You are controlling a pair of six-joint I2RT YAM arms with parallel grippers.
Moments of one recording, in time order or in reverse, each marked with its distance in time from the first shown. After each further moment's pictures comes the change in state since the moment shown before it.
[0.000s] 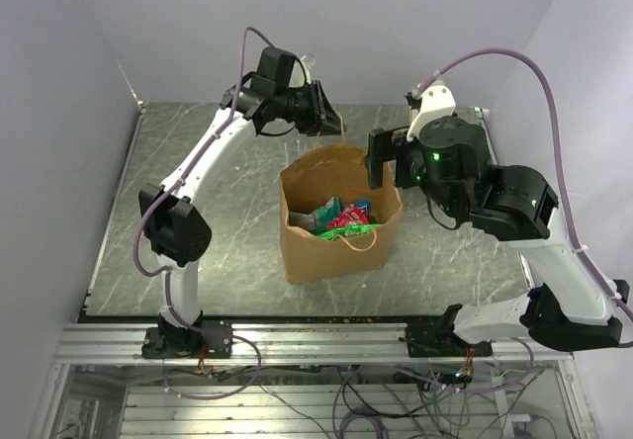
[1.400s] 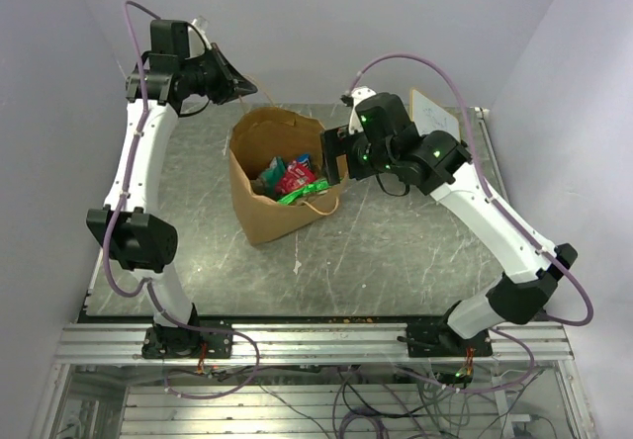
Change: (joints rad) left arm 0.397 -0.147 0.036 -0.109 -0.050 0.073; right arm -0.207 0.239 -0.099 0.111 -0.478 -0.002
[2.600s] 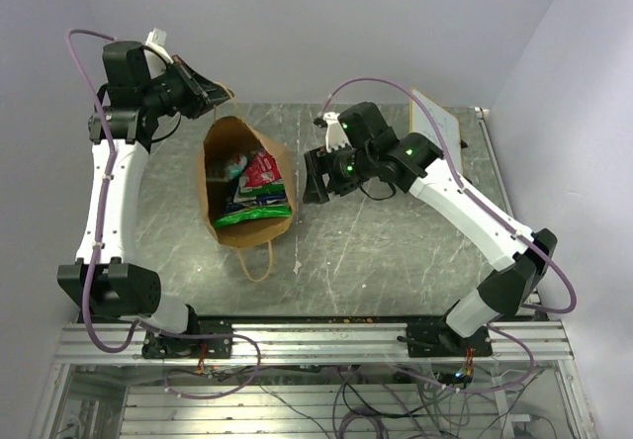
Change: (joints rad) left arm 0.132 -0.317 -0.361 0.212 0.107 -0.106; right arm -0.037 0.071 -0.123 0.054 -0.414 -0.001
